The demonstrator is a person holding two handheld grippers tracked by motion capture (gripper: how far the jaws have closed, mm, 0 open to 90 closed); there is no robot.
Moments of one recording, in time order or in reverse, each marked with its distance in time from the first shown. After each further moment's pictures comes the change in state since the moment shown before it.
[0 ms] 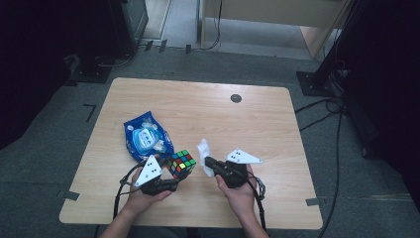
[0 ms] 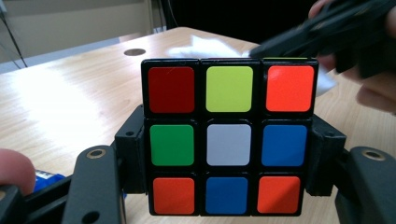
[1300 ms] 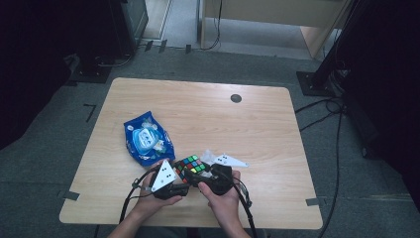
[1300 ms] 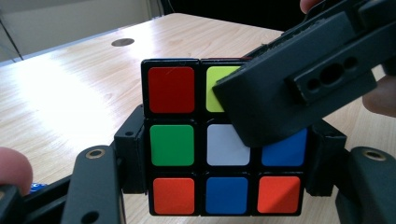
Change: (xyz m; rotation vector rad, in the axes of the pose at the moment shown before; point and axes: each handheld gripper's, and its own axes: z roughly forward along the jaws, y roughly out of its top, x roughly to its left) left arm -0.023 -0.004 0.021 0.040 -0.013 0.037; right arm 0.042 -0.005 0.021 0.054 0.064 0.215
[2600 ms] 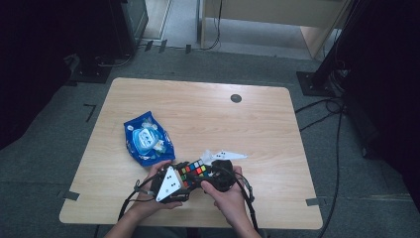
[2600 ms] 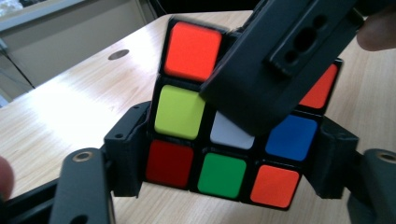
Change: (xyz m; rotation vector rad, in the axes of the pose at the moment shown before) left arm -0.011 -0.004 0.000 0.021 0.019 0.205; right arm -0.004 0.013 -0.003 0.172 0.031 -0.039
